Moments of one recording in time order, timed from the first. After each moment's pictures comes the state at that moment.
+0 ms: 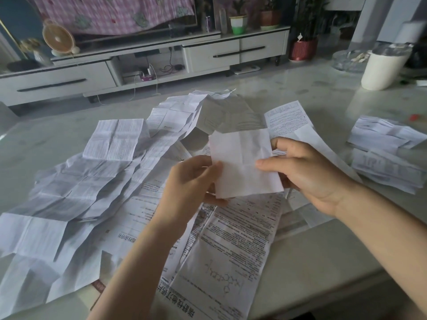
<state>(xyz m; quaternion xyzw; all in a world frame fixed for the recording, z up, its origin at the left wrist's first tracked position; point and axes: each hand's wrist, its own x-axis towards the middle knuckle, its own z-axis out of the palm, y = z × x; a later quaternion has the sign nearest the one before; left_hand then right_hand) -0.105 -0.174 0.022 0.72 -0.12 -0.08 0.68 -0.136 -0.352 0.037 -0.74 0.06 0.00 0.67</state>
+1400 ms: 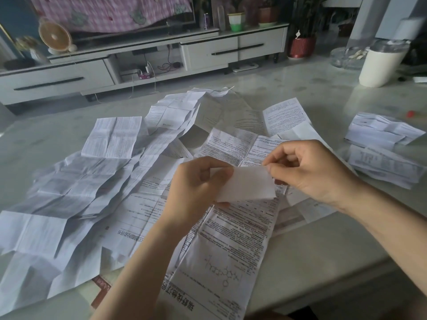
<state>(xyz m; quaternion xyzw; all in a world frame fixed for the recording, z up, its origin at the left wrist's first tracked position) -0.110 -0.180 0.019 0.75 -0.15 -0.05 0.64 -0.144 -0.364 0.034 -0.84 0.01 -0.07 0.54</state>
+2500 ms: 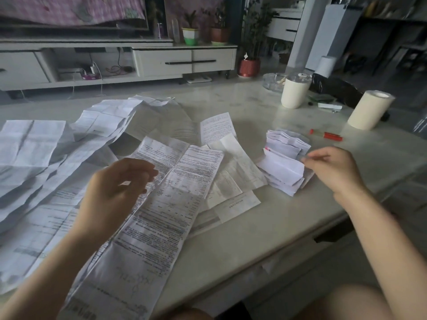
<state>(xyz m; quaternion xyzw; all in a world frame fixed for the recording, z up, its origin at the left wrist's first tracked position) -0.115 -0.186 0.014 0.78 -0.20 0.04 0.59 -0.183 -0.536 0.011 -0.81 0.33 -0.28 0.40</state>
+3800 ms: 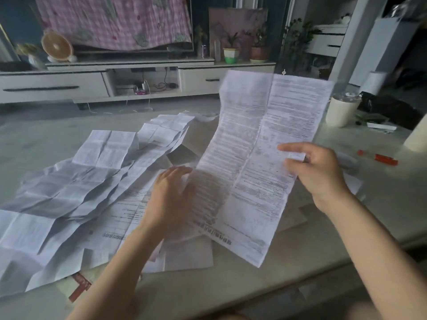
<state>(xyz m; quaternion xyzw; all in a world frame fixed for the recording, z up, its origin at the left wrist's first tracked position) -0.094 -0.174 -0.002 0.90 -0.15 0.15 0.39 -0.148 -0.416 0.048 -0.79 0.12 -0.25 0.55</state>
